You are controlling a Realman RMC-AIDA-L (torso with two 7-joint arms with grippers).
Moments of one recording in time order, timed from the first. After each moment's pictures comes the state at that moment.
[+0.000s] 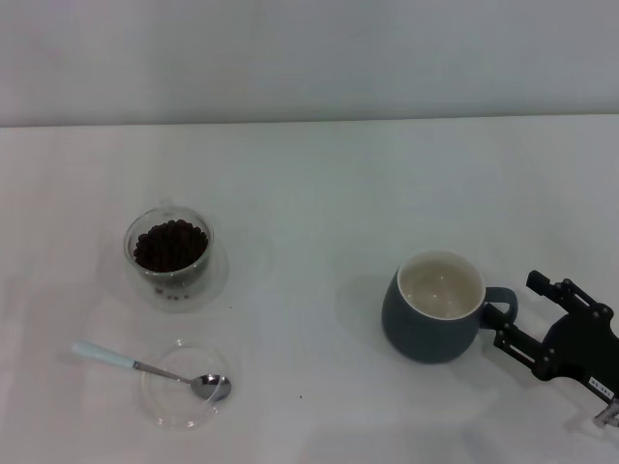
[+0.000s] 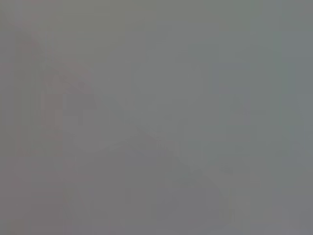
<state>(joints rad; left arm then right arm) -0.38 -2.08 0.35 -0.07 0.72 1.57 -0.29 0.19 2.01 -2.06 -0.12 0.00 -1.32 0.41</state>
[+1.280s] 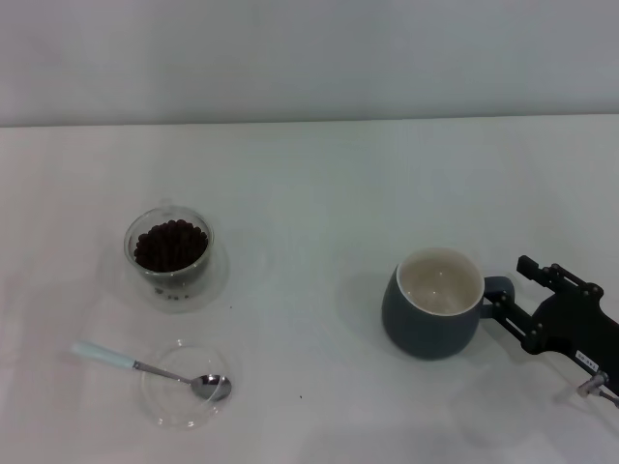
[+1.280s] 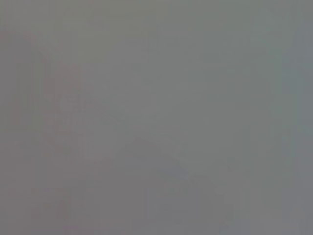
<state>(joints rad) -0.39 -2.08 0.35 -0.06 0.72 1.57 -0.29 0.21 2.01 -2.03 -0.19 0.01 -1.18 0.40</state>
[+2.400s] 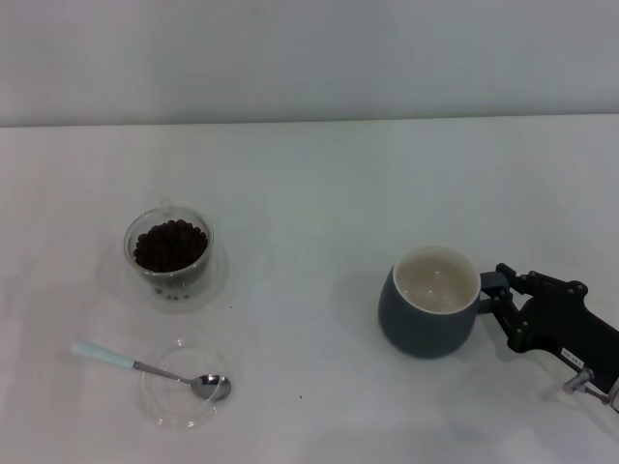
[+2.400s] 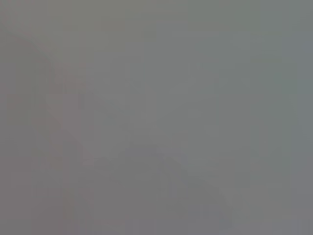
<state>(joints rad) -0.38 -2.08 0.35 -0.06 0.72 1.58 -0.29 0.21 2.01 -2.04 -0.23 0.00 -1.13 0.41</state>
